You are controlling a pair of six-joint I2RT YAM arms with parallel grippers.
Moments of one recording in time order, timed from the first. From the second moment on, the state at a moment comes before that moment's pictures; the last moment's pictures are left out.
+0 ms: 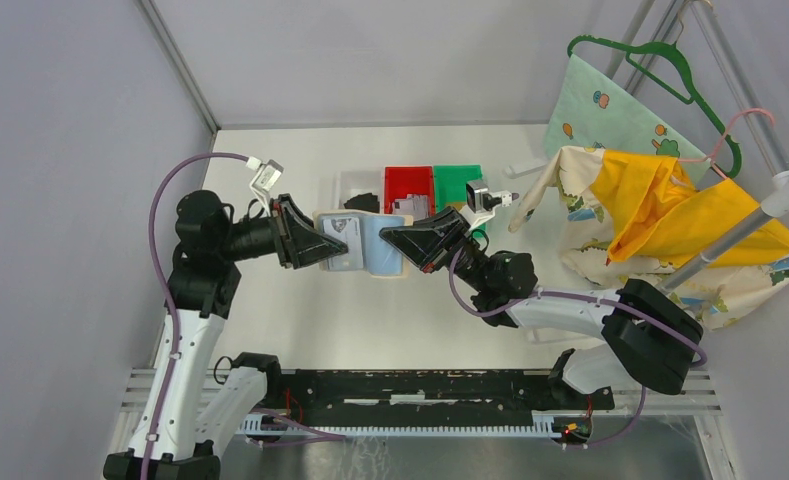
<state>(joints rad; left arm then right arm) -0.11 0.79 0.95 -0.26 1.18 -0.59 0.94 1.40 0.62 1.53 -0.19 0.98</state>
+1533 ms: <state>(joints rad) -0.11 1.10 1.17 -0.95 0.86 0.16 0.75 1.21 0.75 0.71 -0.41 0.63</state>
